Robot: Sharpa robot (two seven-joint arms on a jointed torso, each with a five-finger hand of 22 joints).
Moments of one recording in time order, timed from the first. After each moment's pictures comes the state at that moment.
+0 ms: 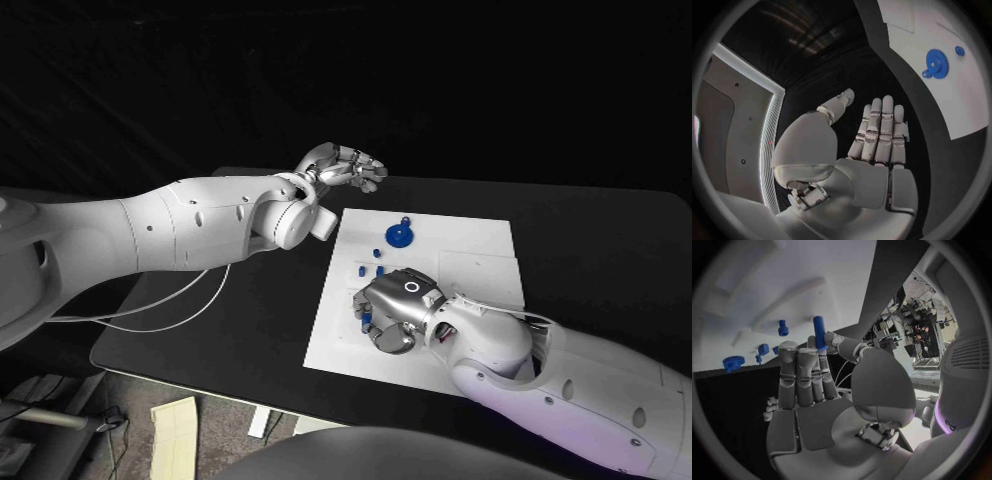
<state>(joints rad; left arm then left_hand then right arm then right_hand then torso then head) 1.26 -0.77 -0.13 1.30 -0.20 -0.35 0.33 1.09 -0.14 0.56 -0.20 0.06 0.85 0.17 0.30 0.50 1.15 0.14 0.07 0.19 0.91 0.10 0.63 0.32 0.01 0.63 0.01 0.55 1.25 1.03 -0.49 -0.12 1.58 -1.91 -0.23 -0.16 1.18 -0.20 0.89 -0.16 0.05 1.00 0.11 0.39 0.47 1.23 0.05 0.21 0.25 1.30 -0.06 1.09 0.81 0.19 1.24 -0.03 0.87 1.31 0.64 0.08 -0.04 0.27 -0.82</state>
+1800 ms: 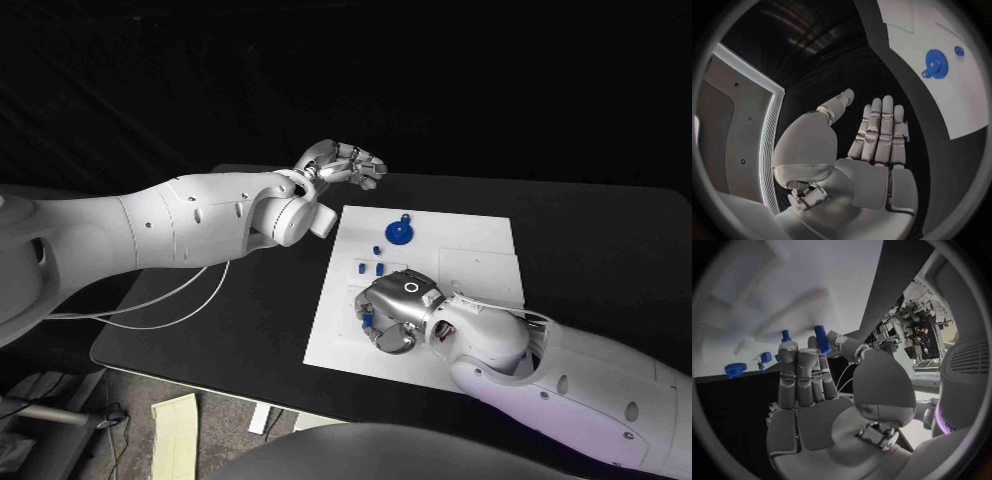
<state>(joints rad) 1.26 -0.77 -0.13 1.30 -0.20 -0.35 0.32 1.09 -0.14 0.55 -0.19 0.06 0.84 0.17 0.31 0.50 1.15 0.14 0.07 0.19 0.91 0.10 0.62 0.33 0.02 0.63 0.01 0.55 1.25 1.03 -0.48 -0.13 1.55 -1.90 -0.21 -0.15 1.10 -0.24 0.80 -0.17 0.06 0.96 0.14 0.36 0.47 1.21 0.07 0.19 0.25 1.30 -0.06 1.09 0.80 0.19 1.24 -0.03 0.88 1.31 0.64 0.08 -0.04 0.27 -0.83</state>
